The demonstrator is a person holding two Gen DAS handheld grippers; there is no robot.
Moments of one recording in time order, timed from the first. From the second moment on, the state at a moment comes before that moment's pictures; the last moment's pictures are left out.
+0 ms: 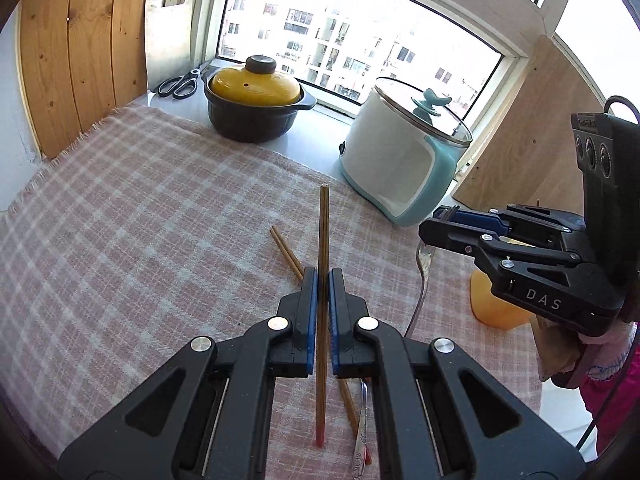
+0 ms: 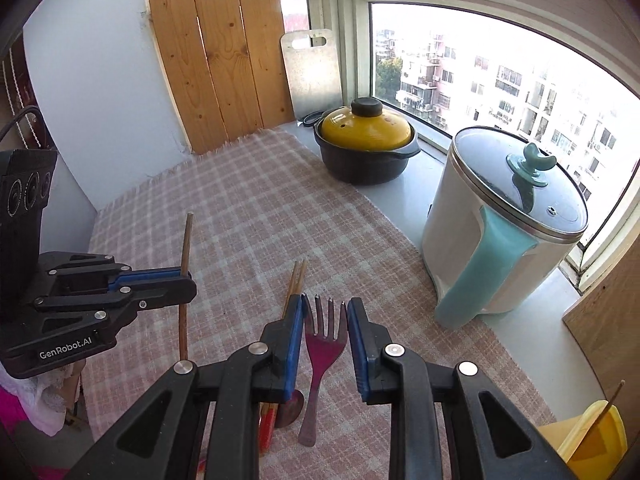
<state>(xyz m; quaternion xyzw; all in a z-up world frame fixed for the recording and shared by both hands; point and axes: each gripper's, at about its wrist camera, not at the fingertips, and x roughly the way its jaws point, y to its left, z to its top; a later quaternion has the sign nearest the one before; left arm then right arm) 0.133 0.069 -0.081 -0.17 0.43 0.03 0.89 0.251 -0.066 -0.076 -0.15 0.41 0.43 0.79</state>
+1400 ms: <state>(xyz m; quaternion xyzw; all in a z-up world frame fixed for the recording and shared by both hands) 0.131 -0.007 0.018 -0.14 0.34 -0.03 0.93 0.226 -0.139 0.013 -0.15 0.32 0.41 0.84</state>
